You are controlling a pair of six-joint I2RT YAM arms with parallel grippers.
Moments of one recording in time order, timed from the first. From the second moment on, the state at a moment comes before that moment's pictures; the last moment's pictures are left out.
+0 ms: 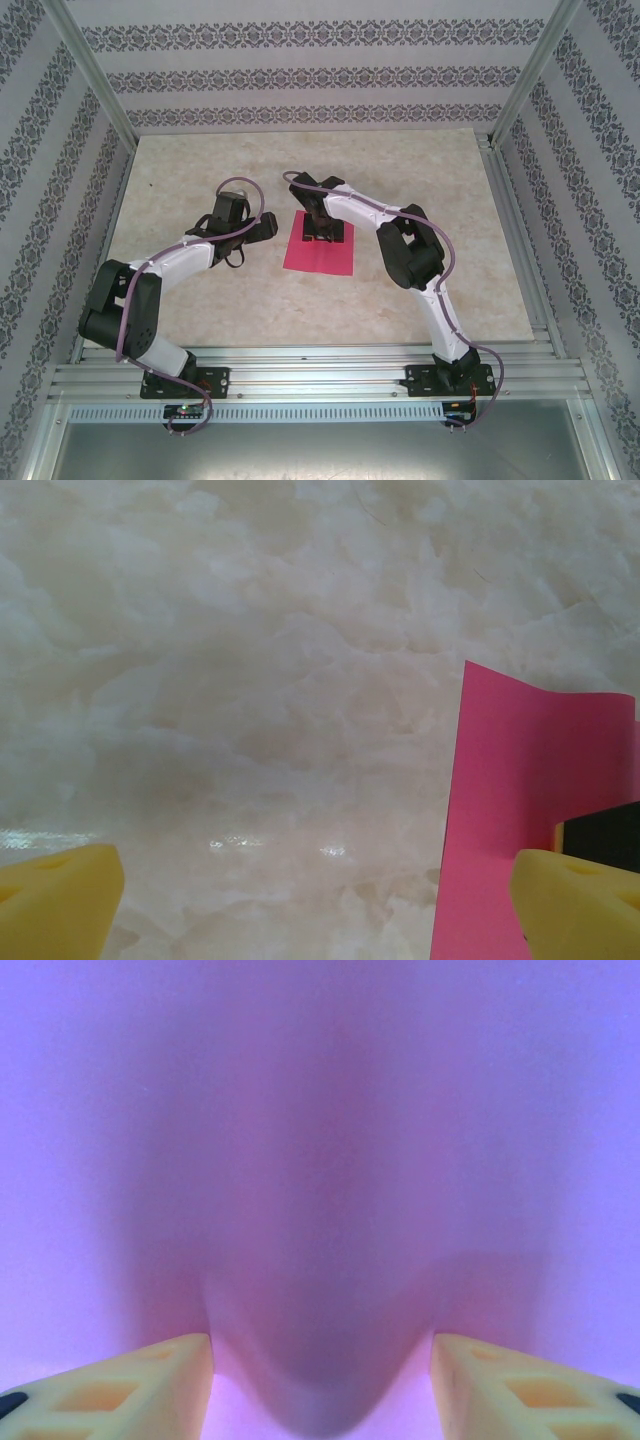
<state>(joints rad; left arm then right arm) -0.34 1.53 0.83 -0.10 0.00 -0.53 0.67 2.31 1.87 -1.00 0.08 0.69</state>
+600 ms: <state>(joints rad) -0.34 1.53 0.84 -0.10 0.00 -0.53 0.68 2.30 1.87 -0.99 0.04 0.67</state>
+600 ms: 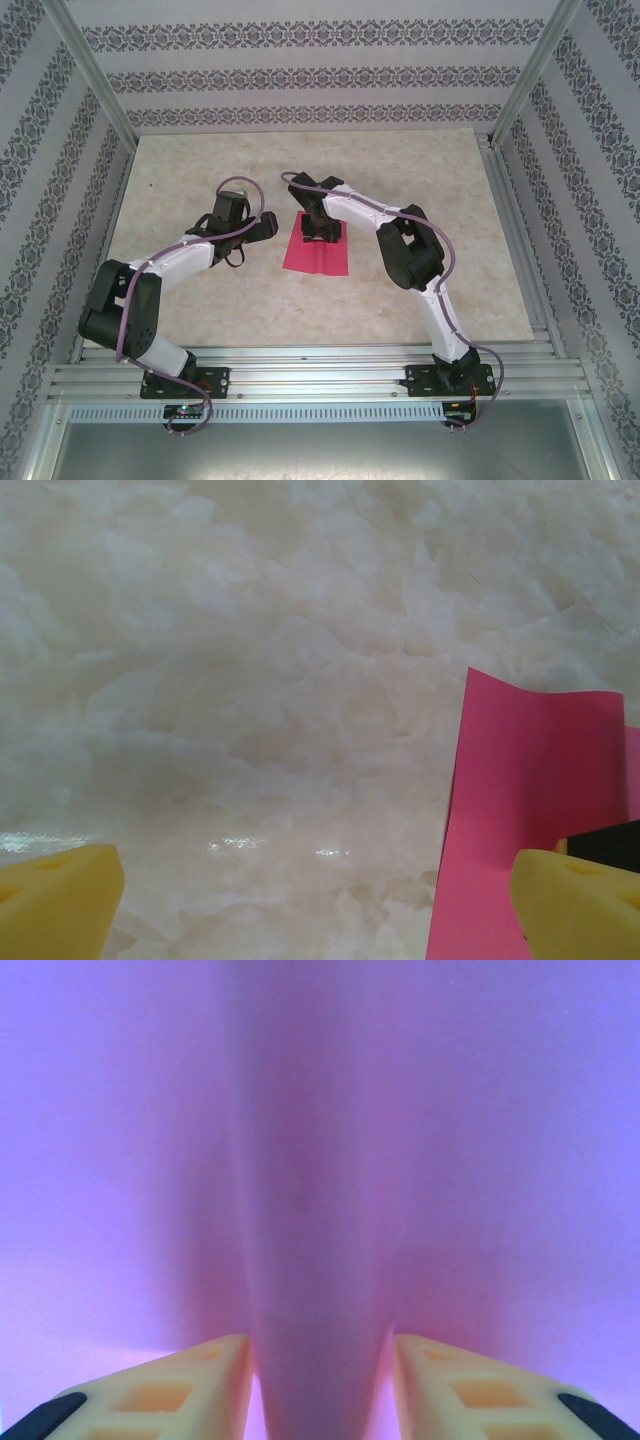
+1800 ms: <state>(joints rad) -0.34 1.53 0.87 -0.12 0.02 -0.53 0.55 2.00 1.42 -0.42 -0.46 0.77</state>
